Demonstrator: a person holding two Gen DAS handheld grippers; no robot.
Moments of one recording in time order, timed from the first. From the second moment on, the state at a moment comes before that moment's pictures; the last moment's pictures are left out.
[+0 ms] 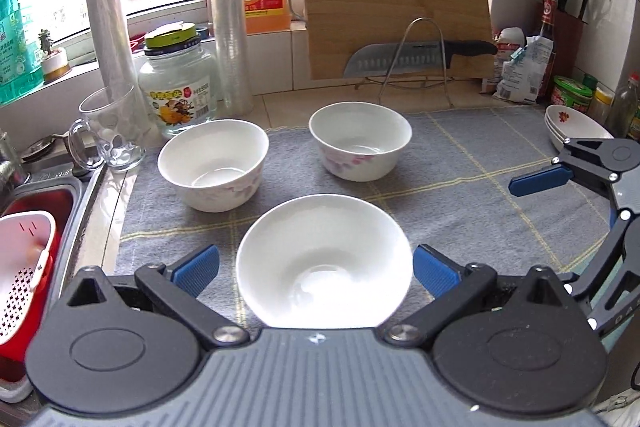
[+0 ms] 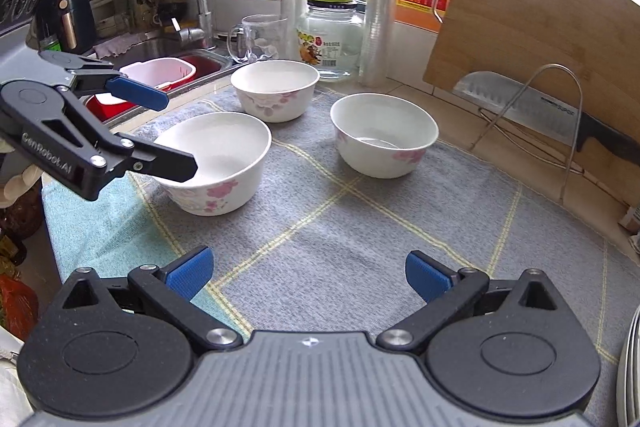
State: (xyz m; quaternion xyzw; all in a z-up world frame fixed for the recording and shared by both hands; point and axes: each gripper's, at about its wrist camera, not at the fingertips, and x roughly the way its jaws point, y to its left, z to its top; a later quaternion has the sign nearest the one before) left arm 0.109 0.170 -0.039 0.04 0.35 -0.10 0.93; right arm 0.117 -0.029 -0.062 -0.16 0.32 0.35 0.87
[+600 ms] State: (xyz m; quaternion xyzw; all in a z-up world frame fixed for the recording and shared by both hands) left arm 0.142 0.195 -0.055 0.07 0.39 -0.15 0.90; right arm 0.115 0.046 -0.079 -0.19 0.30 0.37 0.86
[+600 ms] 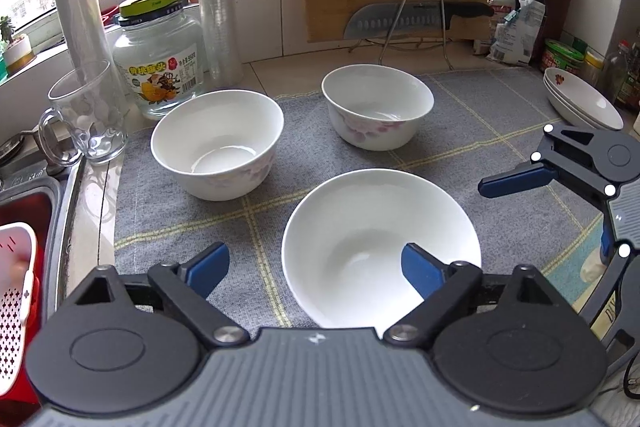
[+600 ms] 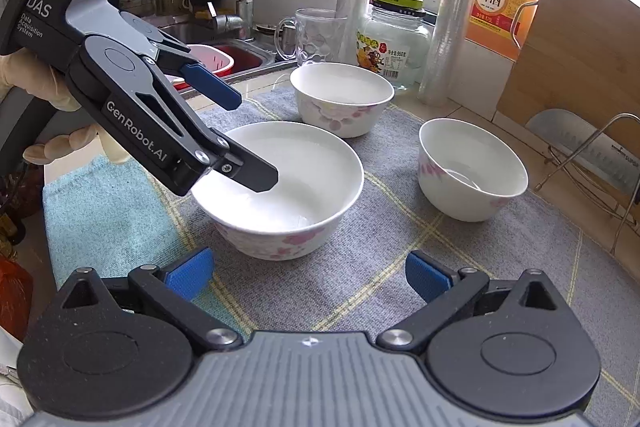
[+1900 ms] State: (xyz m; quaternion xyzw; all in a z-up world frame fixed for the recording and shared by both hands) left arm 0.150 0.188 -0.049 0.06 0.42 -0.21 0.88; right arm 0.117 0.062 -0.075 -0.22 0.30 0.39 0.84
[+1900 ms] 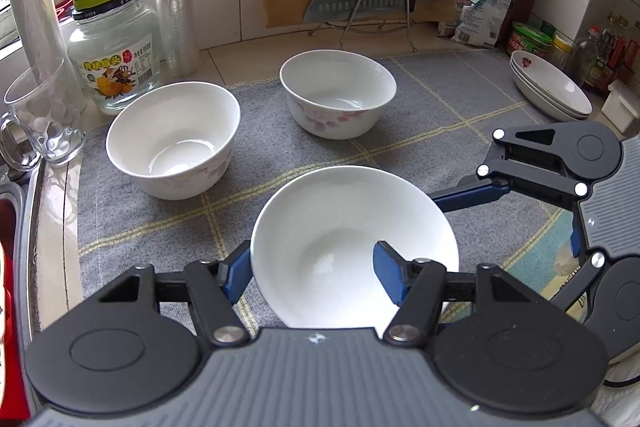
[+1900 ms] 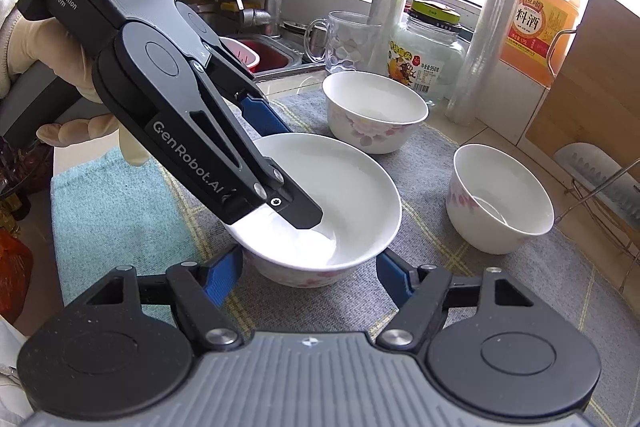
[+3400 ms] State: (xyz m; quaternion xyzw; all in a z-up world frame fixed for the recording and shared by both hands) left arm 0.168 0.023 -0.047 0.13 0.38 -0.40 0.82; right arm 0.071 -0.073 -0.069 -0.17 0.35 0.20 0.90
